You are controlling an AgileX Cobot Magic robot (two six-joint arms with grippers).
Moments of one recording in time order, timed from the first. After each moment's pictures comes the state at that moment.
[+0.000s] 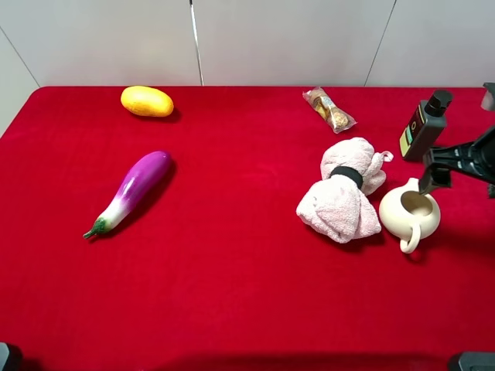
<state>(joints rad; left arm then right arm) 0.04 0.00 -0.49 -0.11 1.07 0.18 -0.01 1.44 -0.65 -0.02 0.61 0.10</state>
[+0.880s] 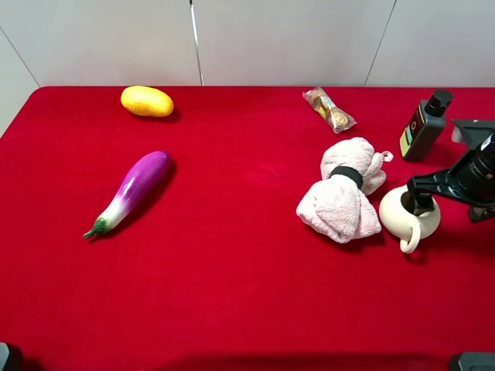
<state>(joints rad) 0.04 0.00 -0.49 -0.11 1.07 0.18 -0.01 1.66 -0.65 -0.02 0.54 0.08</state>
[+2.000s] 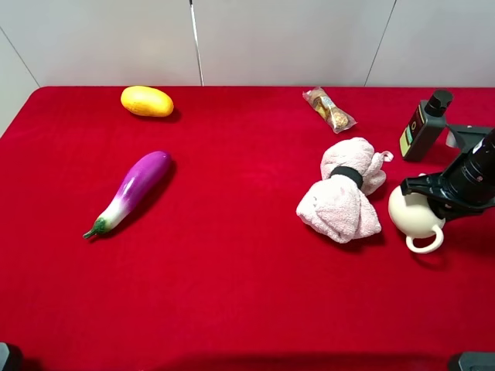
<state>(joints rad) 0.04 0.00 -0.49 -0.11 1.07 0.18 -0.01 1.69 -0.65 0.03 0.51 0.08</state>
